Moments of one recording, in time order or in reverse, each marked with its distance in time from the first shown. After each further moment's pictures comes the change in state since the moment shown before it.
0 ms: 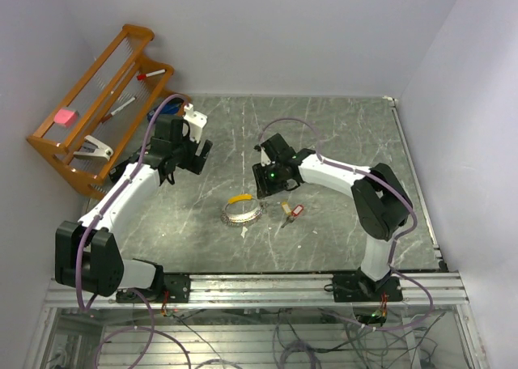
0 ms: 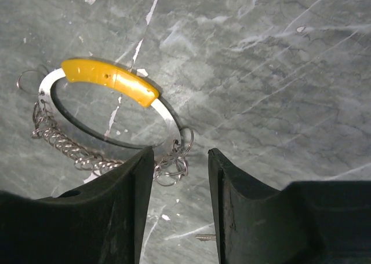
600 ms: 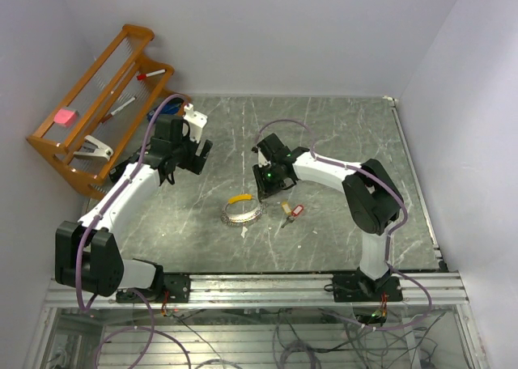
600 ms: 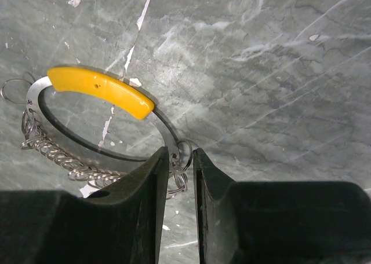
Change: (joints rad) left arm 0.000 0.000 0.000 0.000 0.005 0.000; right arm 0.000 0.087 0.063 -0.035 -0.015 0.003
